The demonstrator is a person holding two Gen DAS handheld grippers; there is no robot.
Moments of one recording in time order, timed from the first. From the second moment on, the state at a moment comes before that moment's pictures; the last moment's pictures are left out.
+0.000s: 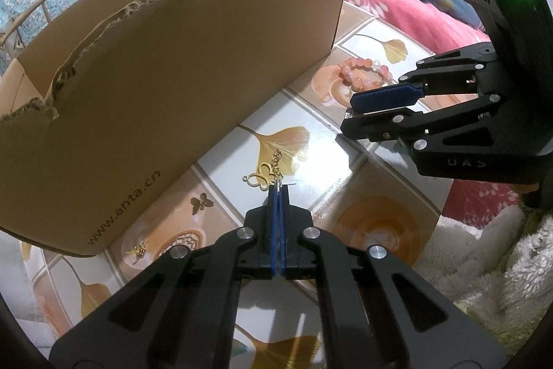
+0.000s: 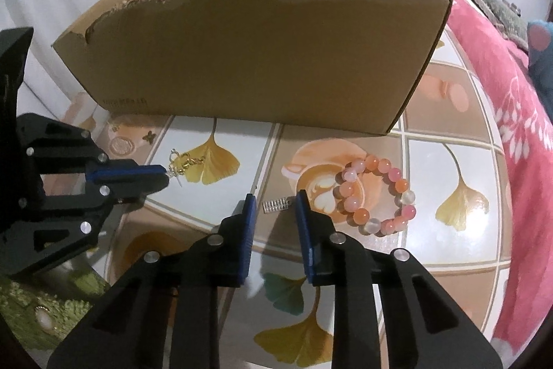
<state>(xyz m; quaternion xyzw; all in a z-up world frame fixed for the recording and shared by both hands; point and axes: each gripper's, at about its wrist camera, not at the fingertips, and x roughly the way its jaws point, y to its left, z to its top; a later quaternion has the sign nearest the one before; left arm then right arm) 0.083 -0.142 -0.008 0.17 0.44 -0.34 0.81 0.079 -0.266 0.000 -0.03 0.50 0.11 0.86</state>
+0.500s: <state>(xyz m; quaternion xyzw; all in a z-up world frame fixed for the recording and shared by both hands) 0.082 -0.142 -0.008 0.17 0.44 -0.34 0.81 0.072 -0.254 -0.001 -0.02 0.50 0.13 0.85</state>
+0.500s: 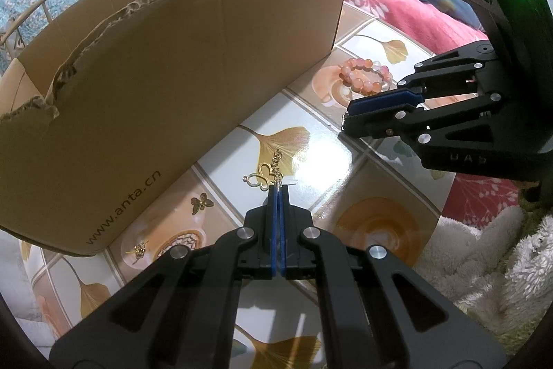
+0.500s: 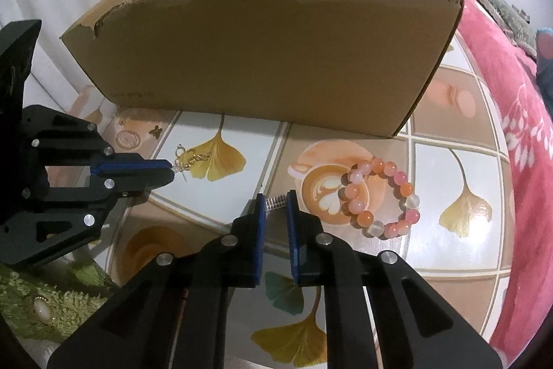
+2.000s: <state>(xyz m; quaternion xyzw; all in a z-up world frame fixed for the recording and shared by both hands) 0.077 -0.138 -0.008 0.16 0.44 -0.32 0.82 0.081 -0.253 0.003 -0.01 0.51 0.20 0.84</state>
